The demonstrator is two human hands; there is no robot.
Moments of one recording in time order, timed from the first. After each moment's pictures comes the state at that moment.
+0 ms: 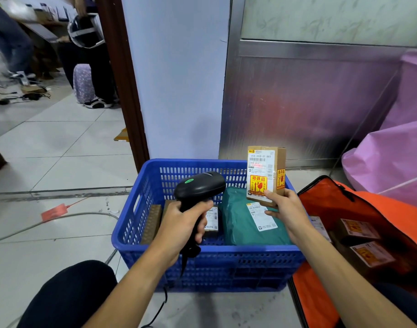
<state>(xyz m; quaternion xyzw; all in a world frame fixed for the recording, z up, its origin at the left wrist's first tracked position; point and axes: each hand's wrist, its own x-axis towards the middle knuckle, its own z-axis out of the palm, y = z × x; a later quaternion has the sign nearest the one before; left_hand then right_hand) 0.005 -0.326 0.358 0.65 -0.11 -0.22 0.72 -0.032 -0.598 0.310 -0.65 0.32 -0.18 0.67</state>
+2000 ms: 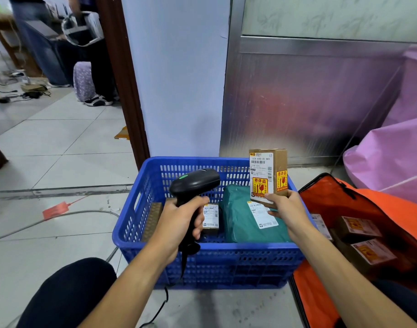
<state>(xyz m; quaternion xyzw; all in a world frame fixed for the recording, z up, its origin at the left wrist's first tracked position) 0.007 -0.324 0.361 0.63 -0.09 -0.23 0.74 -0.029 -0.596 0.303 -0.66 0.36 -0.18 0.64</state>
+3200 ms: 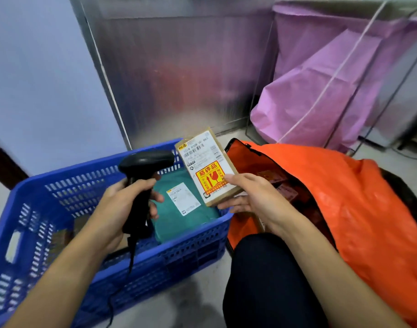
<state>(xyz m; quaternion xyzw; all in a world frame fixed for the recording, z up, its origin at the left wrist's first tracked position) 0.015 -0.464 0.368 0.63 -0.17 -0.33 0.69 -0.161 -0.661 0.355 -0.63 0.31 -0.14 0.70</state>
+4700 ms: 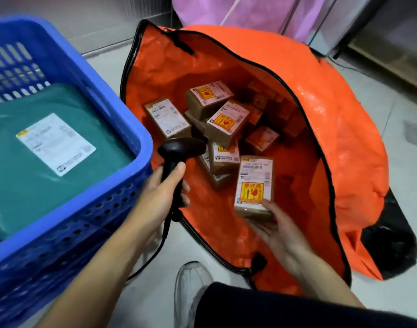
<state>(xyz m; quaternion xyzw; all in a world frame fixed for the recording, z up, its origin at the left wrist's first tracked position) -0.091 -0.641 0.120 0.63 -0.19 -0.50 0.56 -0.327 -0.704 0.091 -0.26 0.61 -0.30 0.69</state>
